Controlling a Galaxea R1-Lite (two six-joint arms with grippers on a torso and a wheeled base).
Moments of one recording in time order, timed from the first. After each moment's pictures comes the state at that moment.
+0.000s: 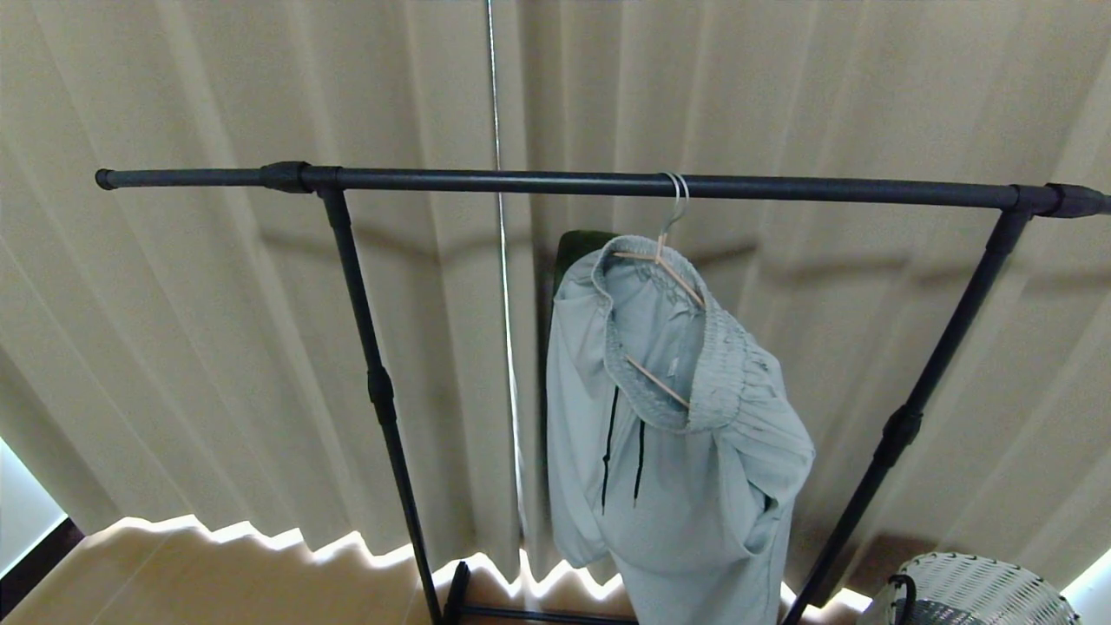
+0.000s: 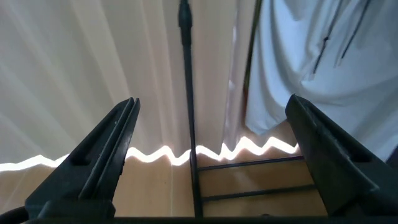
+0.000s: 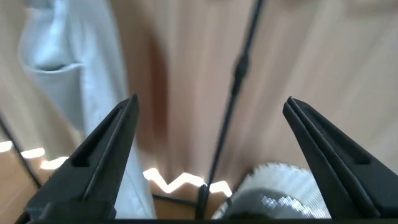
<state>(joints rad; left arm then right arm) -0.03 0.07 0.00 0.02 -0.13 0.07 -0.02 0.05 0.00 -0.07 0.11 -0.08</state>
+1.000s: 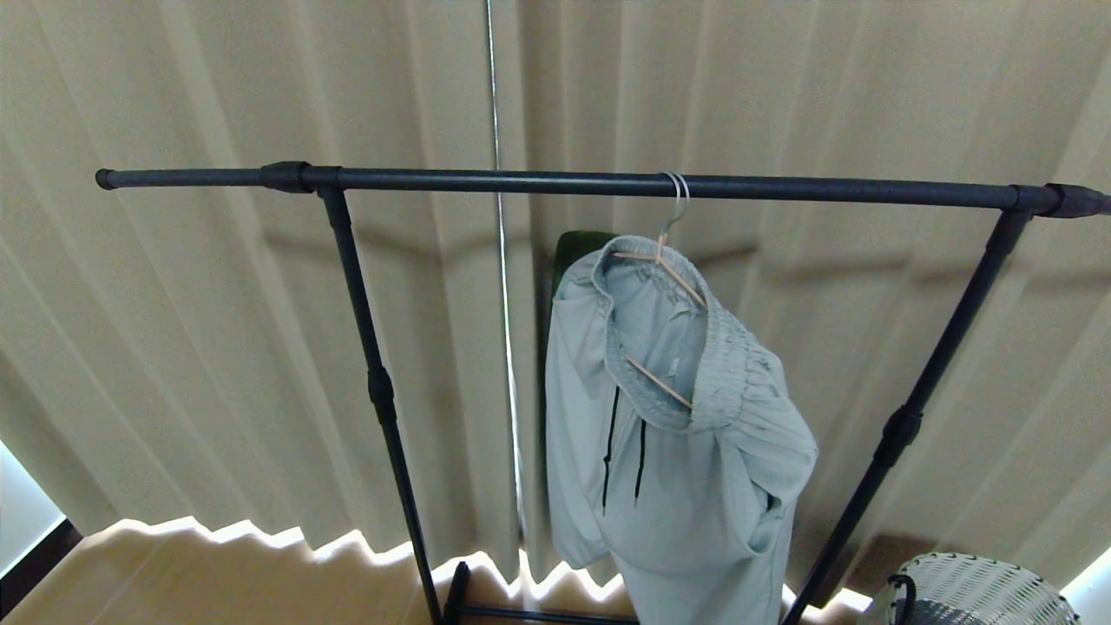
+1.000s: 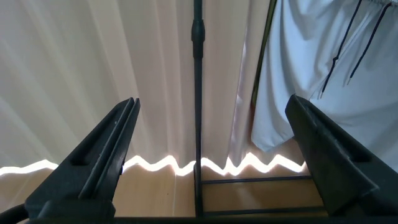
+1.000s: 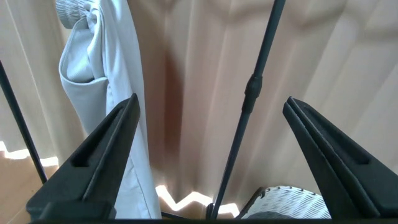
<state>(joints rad) -0.01 0.00 0.00 0.02 -0.10 0.04 0.01 0.00 0.00 -0.07 0.09 -0.05</state>
